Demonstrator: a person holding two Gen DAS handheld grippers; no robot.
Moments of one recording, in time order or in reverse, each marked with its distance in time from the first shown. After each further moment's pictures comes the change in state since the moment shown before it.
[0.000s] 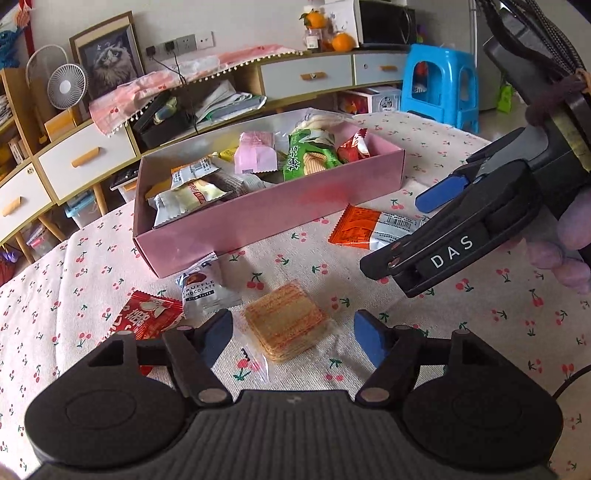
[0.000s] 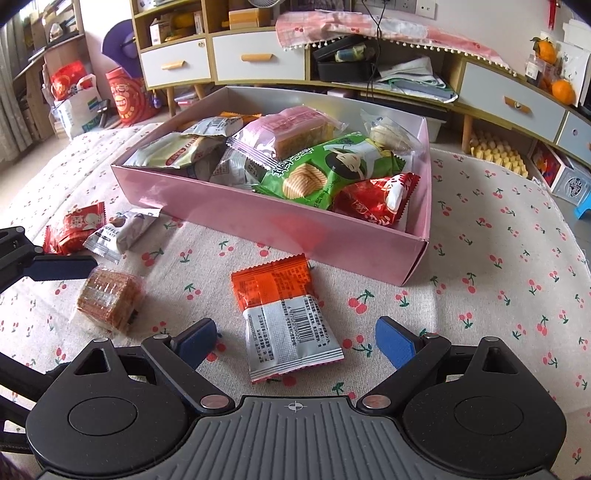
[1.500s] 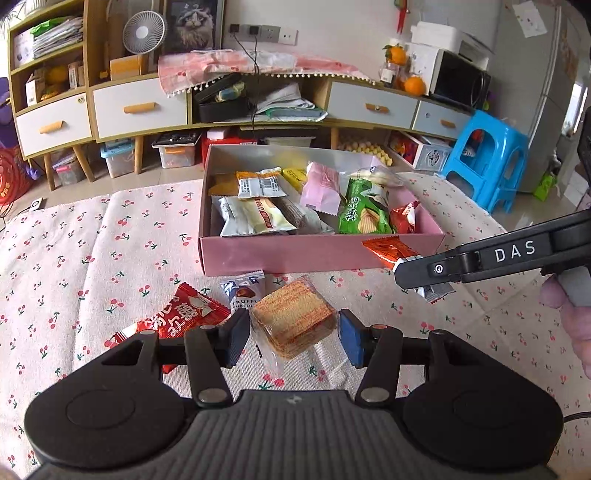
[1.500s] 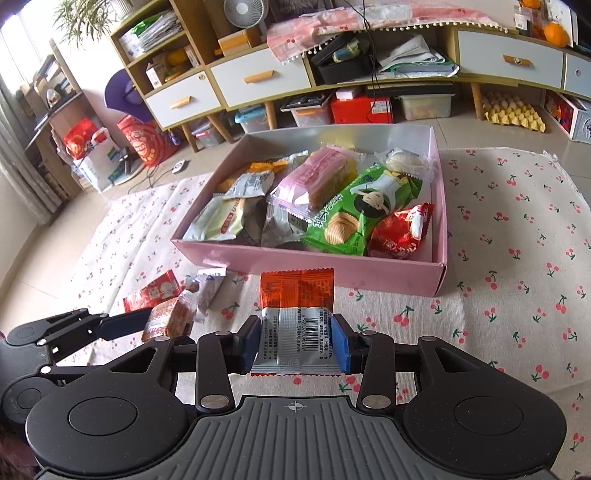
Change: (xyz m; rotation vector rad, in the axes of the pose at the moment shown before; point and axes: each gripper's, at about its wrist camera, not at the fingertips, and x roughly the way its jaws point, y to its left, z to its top) left arm -0.024 0.041 0.020 -0.340 -0.022 0.005; right arm -0.045 -0.007 0.038 0.239 0.004 0.184
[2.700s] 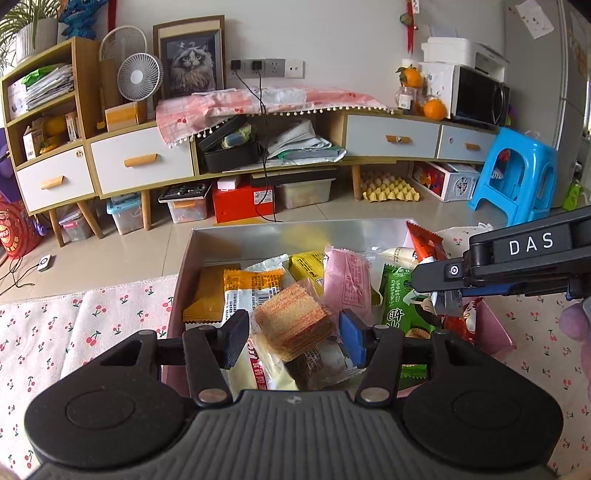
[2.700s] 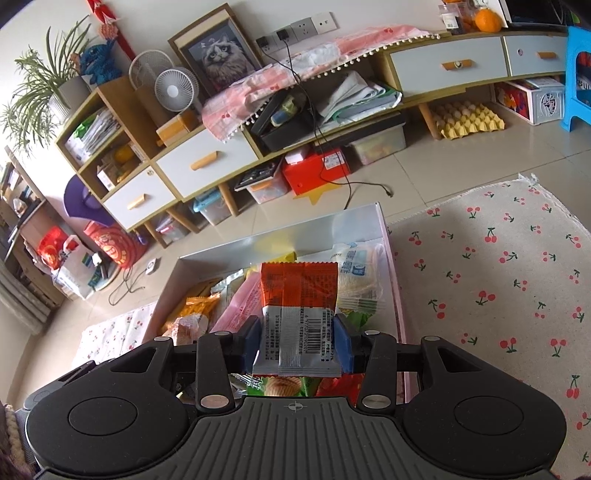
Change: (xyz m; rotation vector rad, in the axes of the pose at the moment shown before) left arm 0.063 -0.012 0.058 0.074 -0.126 0.104; right arm 0.038 -0.057 0.061 0.212 -0.198 -0.028
